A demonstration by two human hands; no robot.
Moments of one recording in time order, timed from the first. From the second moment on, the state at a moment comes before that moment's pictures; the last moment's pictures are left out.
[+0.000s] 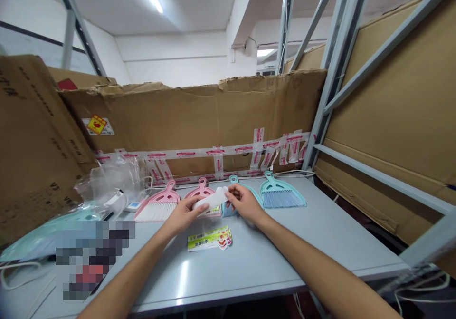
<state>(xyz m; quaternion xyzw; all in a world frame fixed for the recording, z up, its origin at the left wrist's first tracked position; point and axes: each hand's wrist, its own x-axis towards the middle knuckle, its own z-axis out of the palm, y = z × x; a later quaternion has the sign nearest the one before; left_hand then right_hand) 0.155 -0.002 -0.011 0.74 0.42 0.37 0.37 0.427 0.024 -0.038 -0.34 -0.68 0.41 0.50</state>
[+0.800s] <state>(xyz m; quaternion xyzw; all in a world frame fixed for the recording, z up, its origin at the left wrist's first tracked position) 0.173 -0.002 -0.032 0.67 0.36 0.38 0.52 0.433 0.001 -0.015 -0.20 -0.91 -0.02 0.36</state>
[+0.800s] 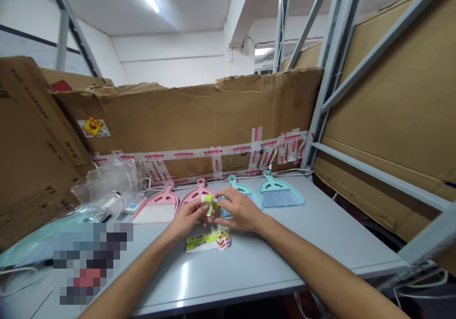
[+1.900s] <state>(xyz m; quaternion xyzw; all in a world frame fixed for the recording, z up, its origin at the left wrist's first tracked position) 0.231 -0.019 -0.031 0.80 0.51 0.21 0.25 0.553 0.004 -0.024 -0.32 -0.93 0.08 0.16</state>
